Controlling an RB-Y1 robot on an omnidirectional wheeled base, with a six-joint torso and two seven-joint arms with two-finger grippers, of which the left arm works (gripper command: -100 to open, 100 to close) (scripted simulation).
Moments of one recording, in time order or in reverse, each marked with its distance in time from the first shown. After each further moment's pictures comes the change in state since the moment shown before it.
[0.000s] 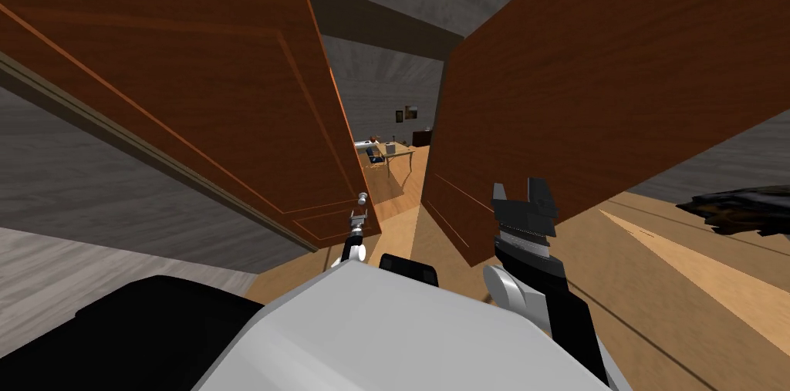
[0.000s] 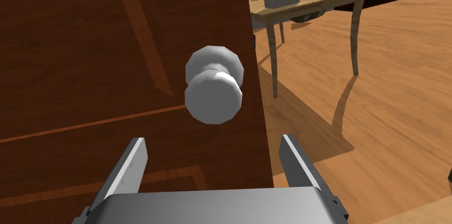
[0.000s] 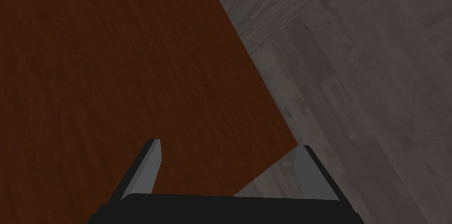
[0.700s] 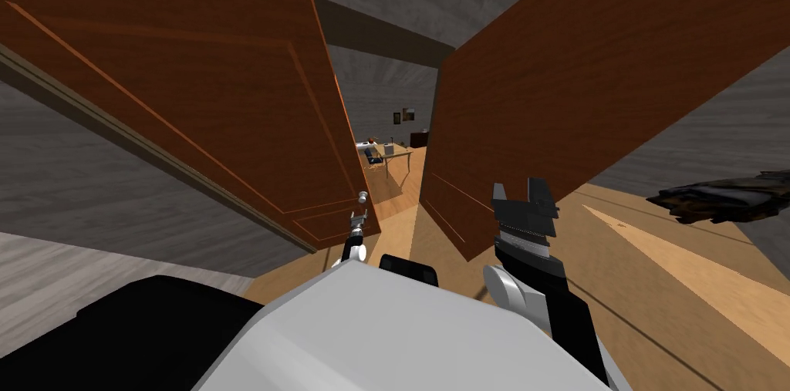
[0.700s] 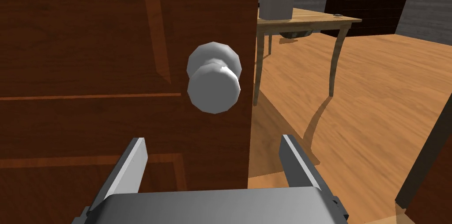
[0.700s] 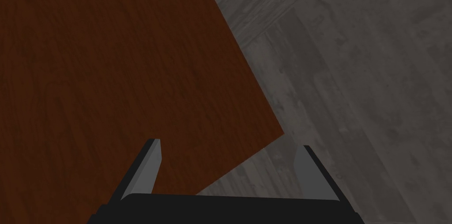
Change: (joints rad) arm 0.004 0.004 -0.023 -0.007 0.054 0.001 0.148
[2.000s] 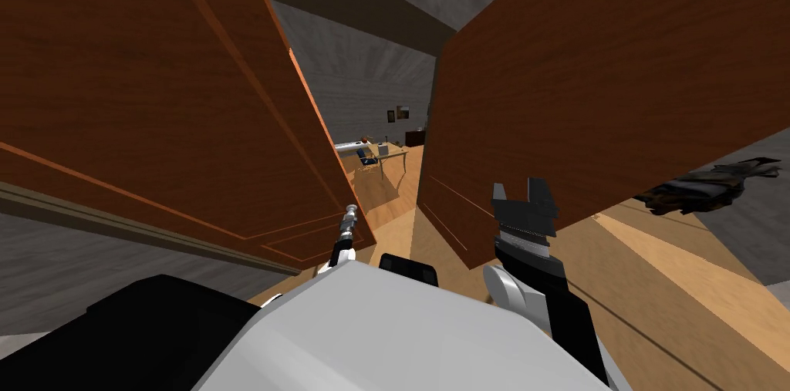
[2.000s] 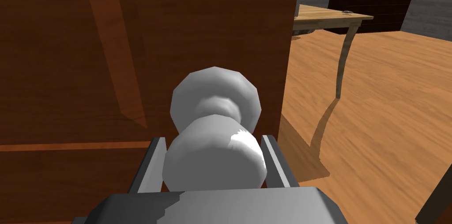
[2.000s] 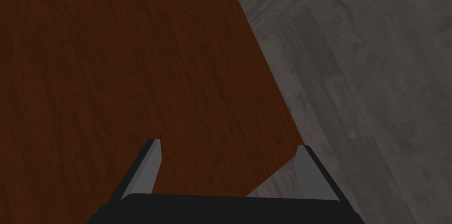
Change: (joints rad) arm 0.030 0.095 0.021 0.054 0.022 -0.032 0.115
